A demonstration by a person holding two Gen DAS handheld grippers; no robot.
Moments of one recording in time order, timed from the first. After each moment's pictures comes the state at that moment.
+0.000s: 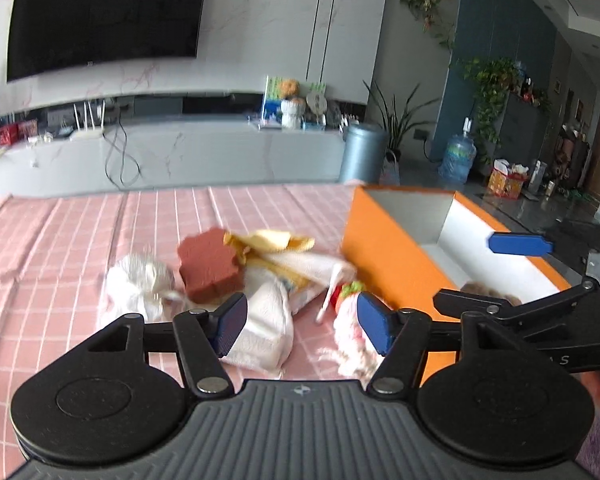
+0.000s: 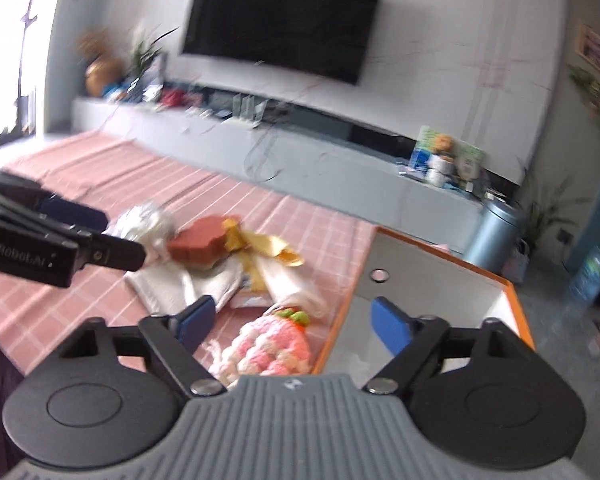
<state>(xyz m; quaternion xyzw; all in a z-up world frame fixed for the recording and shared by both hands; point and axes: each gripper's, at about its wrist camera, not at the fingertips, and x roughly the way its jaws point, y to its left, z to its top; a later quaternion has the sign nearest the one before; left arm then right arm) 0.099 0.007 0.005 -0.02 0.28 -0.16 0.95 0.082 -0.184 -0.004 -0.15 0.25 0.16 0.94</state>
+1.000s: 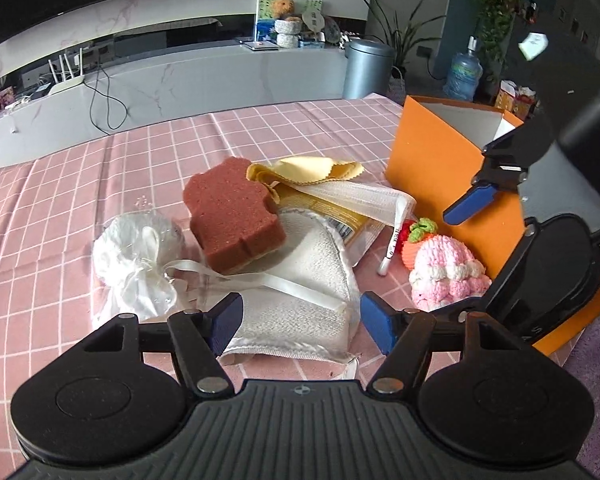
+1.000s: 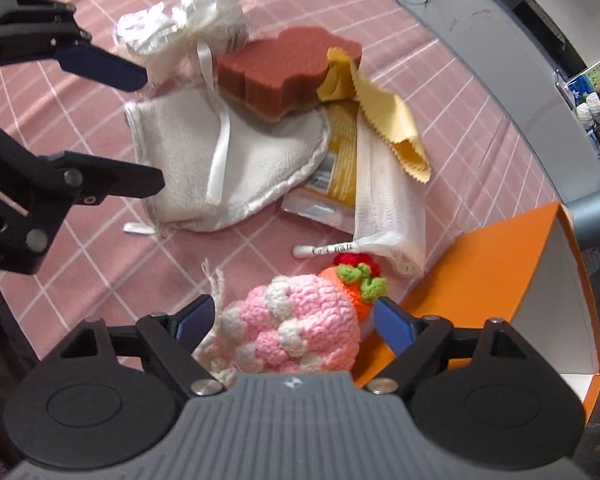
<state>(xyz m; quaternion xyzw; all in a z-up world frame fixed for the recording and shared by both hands) 0.172 0.035 -0.044 0.04 0.39 -0.17 0.90 0.235 -0.105 -0.075 -0.35 0.52 0.26 0.73</state>
